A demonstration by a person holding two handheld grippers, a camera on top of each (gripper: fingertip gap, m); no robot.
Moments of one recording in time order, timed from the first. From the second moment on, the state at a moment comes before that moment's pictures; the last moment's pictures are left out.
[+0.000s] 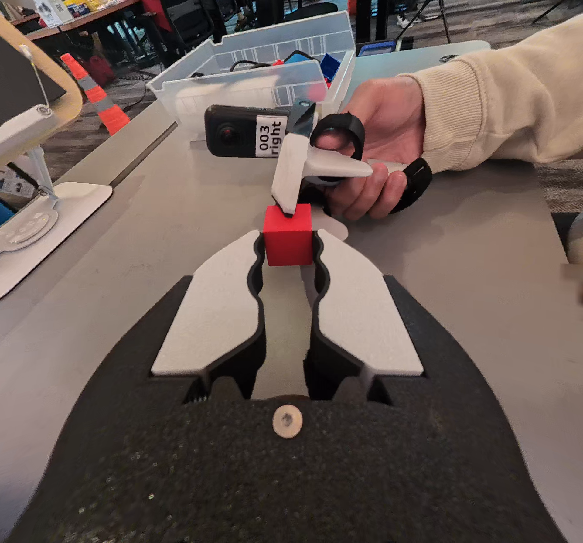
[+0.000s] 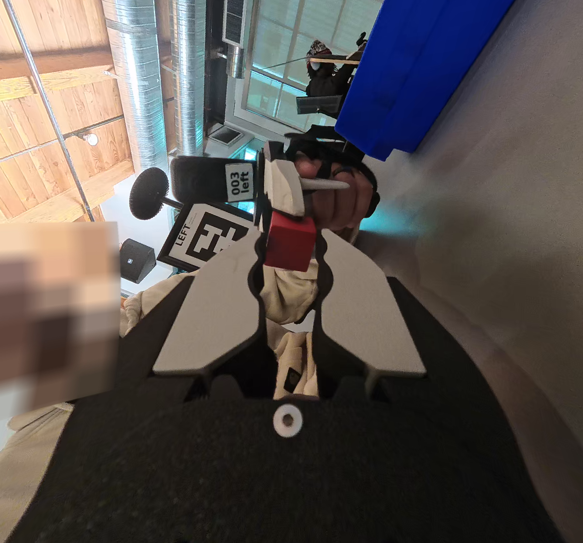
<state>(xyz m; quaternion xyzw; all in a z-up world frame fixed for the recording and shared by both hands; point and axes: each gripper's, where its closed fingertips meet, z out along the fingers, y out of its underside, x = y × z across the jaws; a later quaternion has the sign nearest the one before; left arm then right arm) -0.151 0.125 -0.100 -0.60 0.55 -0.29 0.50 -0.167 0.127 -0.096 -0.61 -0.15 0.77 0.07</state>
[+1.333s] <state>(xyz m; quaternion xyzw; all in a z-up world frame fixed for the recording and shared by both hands) -0.179 0.157 -0.065 -0.65 0.29 -0.60 0.37 -0.161 0.161 -0.073 -0.62 -0.24 0.62 0.41</state>
